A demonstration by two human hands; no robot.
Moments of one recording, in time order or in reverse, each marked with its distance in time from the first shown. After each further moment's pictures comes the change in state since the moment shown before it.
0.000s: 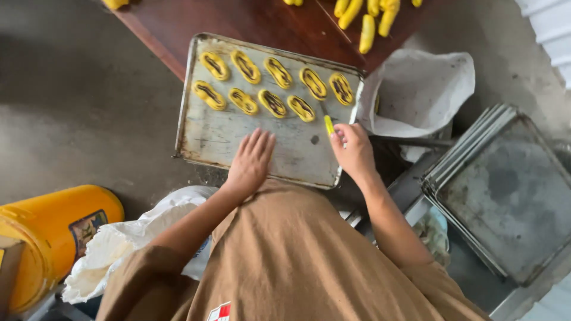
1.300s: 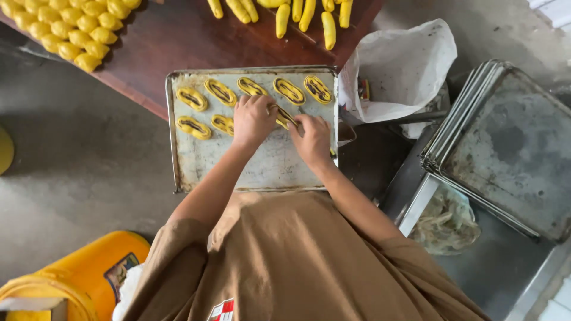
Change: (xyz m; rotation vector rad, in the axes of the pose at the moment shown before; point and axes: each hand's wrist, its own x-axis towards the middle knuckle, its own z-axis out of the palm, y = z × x) left_hand 0.155 -0.028 -0.043 -0.715 0.461 -0.108; right_hand 0.033 -0.034 0.071 0.108 0.280 0.066
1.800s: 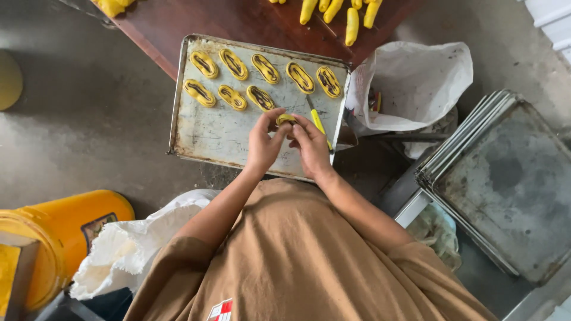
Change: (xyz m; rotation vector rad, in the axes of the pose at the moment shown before) left_hand -0.092 0.076 0.005 -0.599 0.144 -0.324; right_hand -0.044 0.008 -0.016 1.201 -0.337 0.549
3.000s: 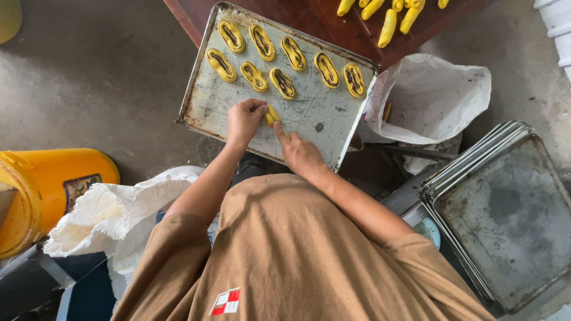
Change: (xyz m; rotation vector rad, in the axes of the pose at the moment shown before) left_hand 0.002 -0.081 -0.069 0.202 0.222 -0.314; right_hand -0.014 0.027 0.020 -1.706 -0.513 -0.527
